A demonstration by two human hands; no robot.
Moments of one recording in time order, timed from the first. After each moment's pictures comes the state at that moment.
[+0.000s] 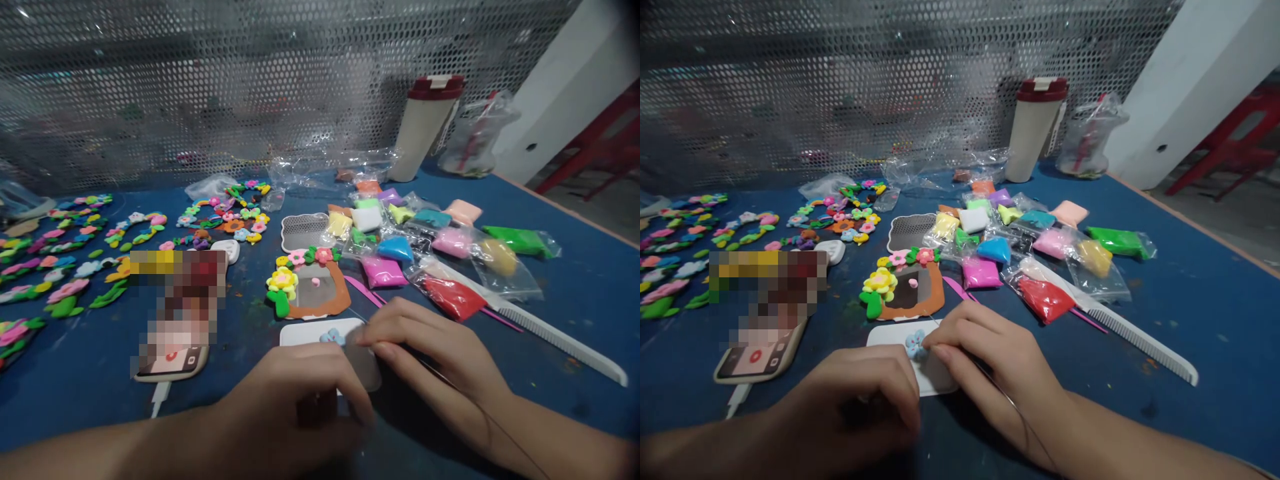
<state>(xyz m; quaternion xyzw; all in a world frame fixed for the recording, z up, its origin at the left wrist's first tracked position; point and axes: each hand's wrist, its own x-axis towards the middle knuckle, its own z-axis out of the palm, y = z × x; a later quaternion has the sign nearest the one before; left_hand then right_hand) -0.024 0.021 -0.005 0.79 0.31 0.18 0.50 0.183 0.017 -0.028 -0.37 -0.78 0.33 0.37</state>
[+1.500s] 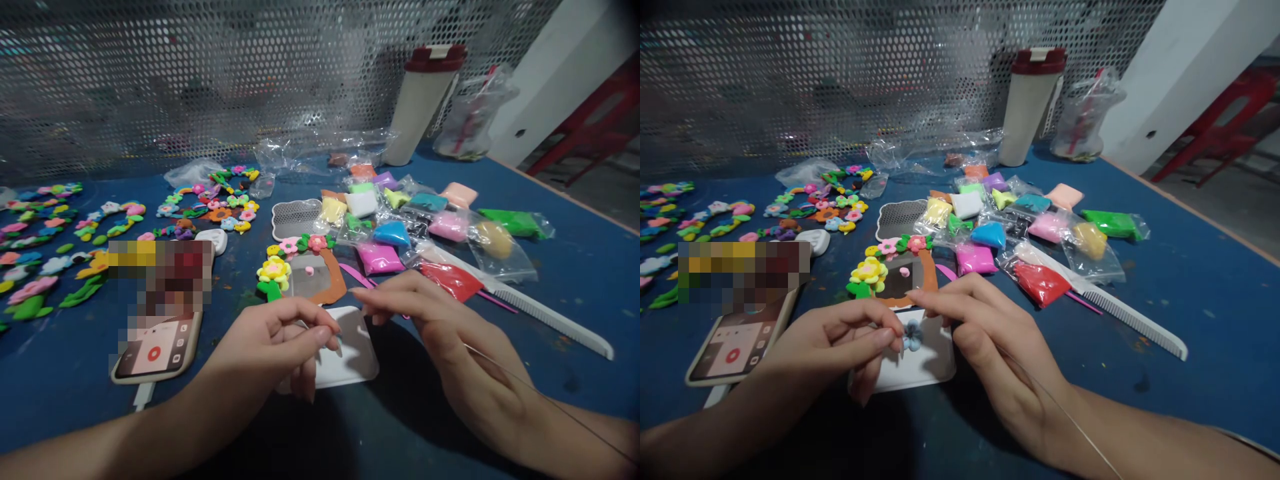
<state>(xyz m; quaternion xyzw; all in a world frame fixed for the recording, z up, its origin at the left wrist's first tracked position) -0.019 0.039 -0.011 0.48 0.49 0.22 0.69 0.183 0.014 -0.032 -0.39 -0.75 0.31 0.44</state>
